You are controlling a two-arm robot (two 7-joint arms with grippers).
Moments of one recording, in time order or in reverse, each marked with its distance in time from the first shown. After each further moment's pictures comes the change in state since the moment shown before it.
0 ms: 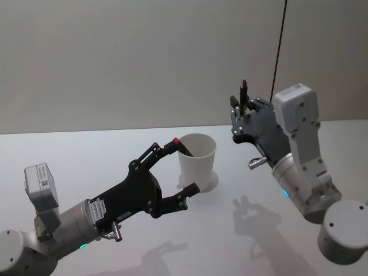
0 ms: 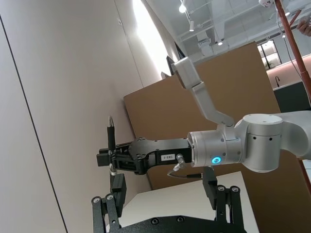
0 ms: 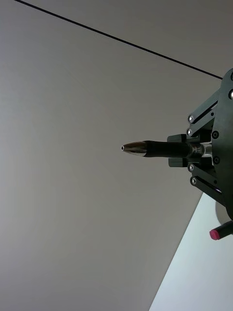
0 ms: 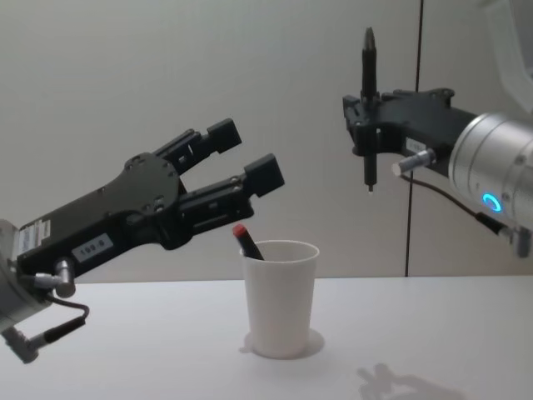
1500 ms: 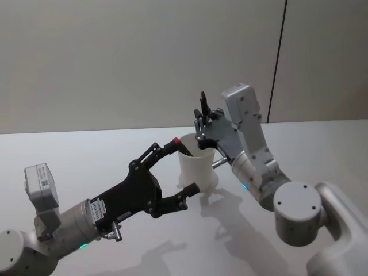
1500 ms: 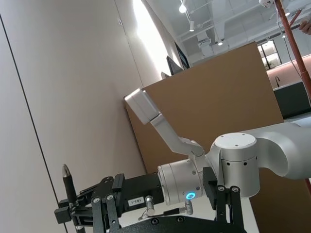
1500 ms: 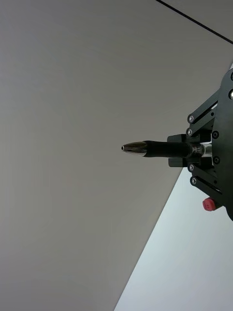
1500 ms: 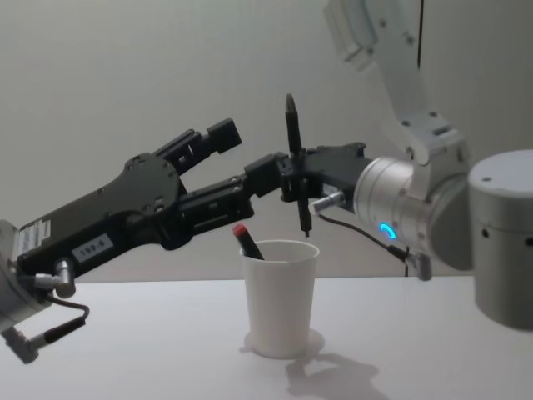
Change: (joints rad) left arm 0.000 0.000 0.000 0.000 0.000 0.000 0.000; right arm 0.154 -0.127 -0.043 0.275 -0.032 0.044 0.036
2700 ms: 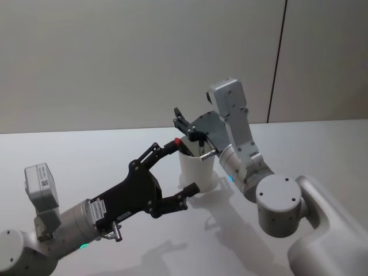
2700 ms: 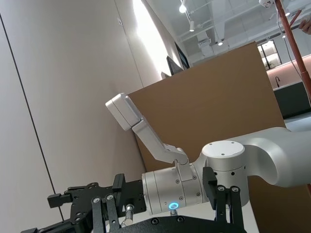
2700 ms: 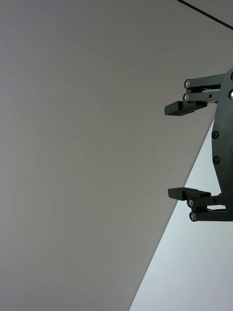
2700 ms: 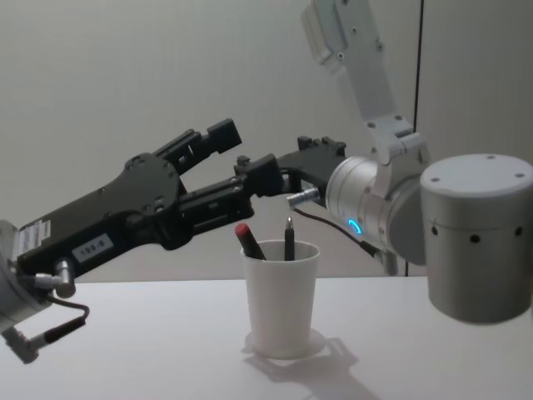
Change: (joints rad) left arm 0.000 0.000 0.000 0.000 0.000 0.000 0.000; right arm 0.072 -0.058 -0.006 0.135 0.005 -0.055 -0.052
